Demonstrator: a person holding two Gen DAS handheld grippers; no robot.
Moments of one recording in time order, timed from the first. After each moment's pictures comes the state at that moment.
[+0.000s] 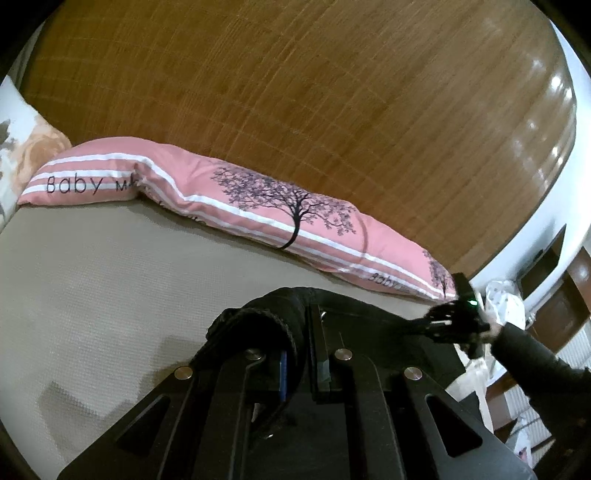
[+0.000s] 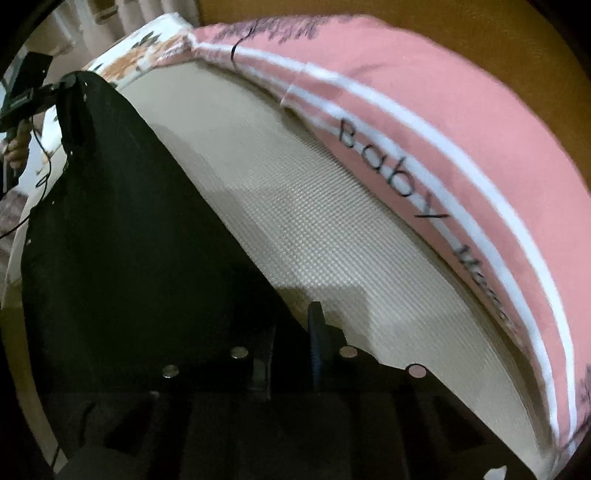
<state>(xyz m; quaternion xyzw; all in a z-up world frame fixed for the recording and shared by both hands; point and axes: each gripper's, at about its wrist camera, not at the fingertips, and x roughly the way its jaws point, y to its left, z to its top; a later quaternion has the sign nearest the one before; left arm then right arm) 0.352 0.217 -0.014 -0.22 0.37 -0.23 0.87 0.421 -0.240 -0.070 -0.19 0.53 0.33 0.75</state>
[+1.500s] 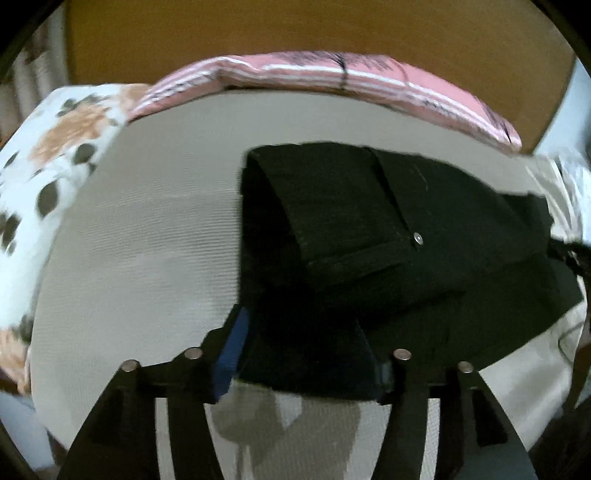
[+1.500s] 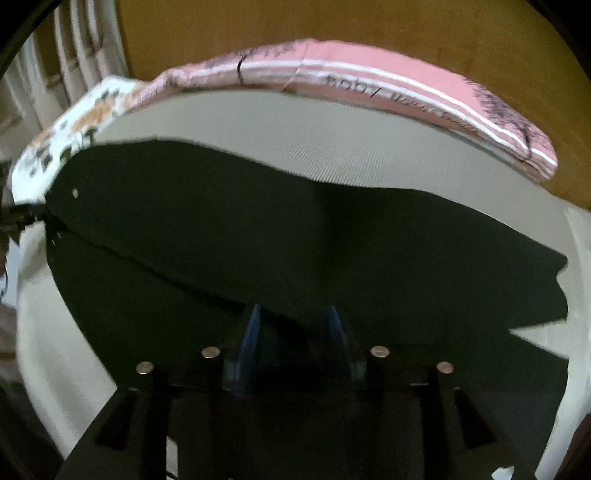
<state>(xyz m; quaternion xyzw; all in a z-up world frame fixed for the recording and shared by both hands) 0.139 0.233 -0.067 -0.02 0.50 -0.10 0.86 0.125 -0.226 -0.048 -0.04 0.50 0.13 0.86</state>
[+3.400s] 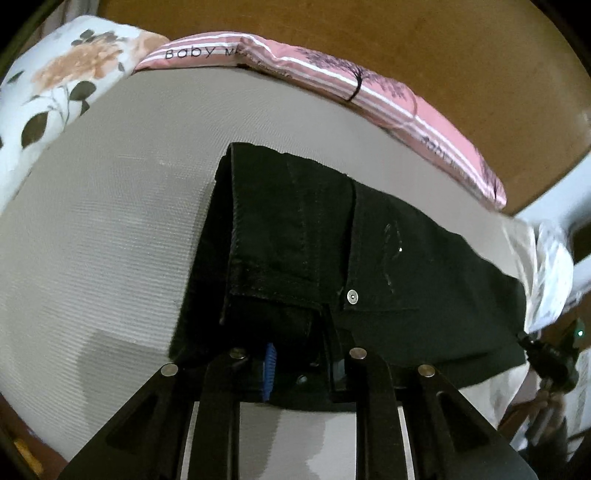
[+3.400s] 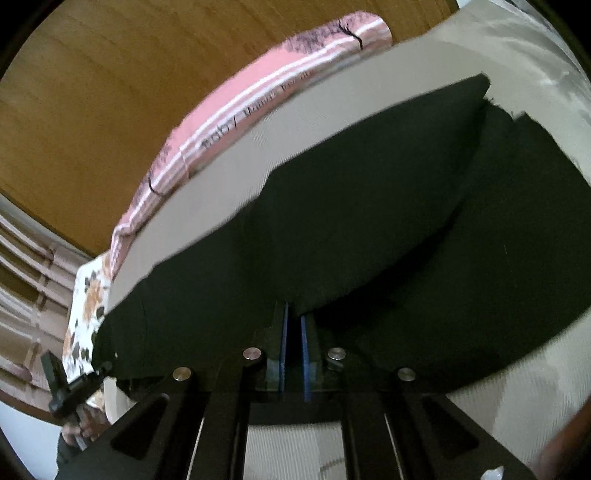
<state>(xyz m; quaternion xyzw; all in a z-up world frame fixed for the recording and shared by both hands) 0.146 0.230 -0.073 -0.15 0.52 -0.12 0.83 0.047 -0.303 -0.051 0.32 0.46 -0.02 0.83</state>
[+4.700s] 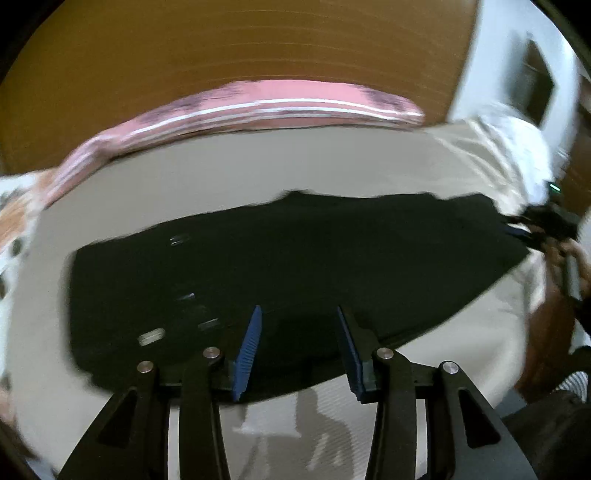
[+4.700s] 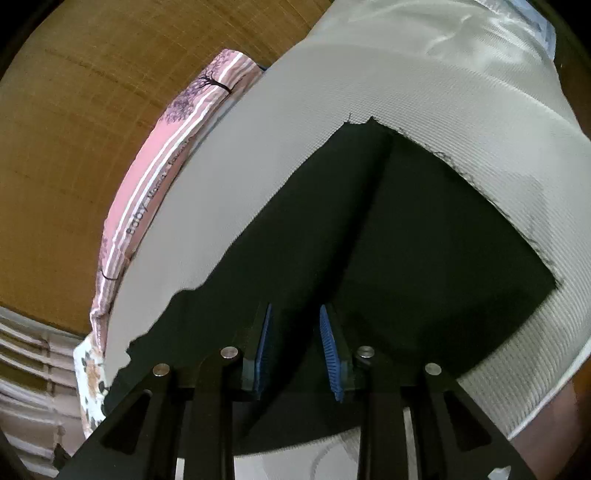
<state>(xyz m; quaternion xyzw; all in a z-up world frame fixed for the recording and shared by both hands) 0.091 0.049 -0.021 0.06 0.44 -0.26 0.86 0.024 -0.456 -0.073 0.43 0.43 -0.13 0.78</state>
